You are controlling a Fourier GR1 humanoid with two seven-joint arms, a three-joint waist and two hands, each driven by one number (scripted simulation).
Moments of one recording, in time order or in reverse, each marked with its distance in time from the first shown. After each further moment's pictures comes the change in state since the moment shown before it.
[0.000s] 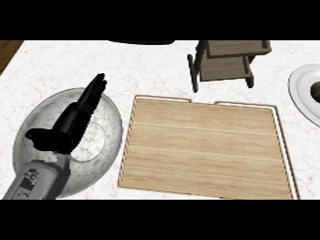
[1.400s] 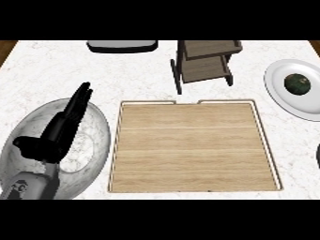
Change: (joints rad) left arm 0.090 0.023 0.044 -0.009 0.007 0.019 -0.008; right arm -0.035 0.089 -0.040 -0.423 0.656 -0.260 0.052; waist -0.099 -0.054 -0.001
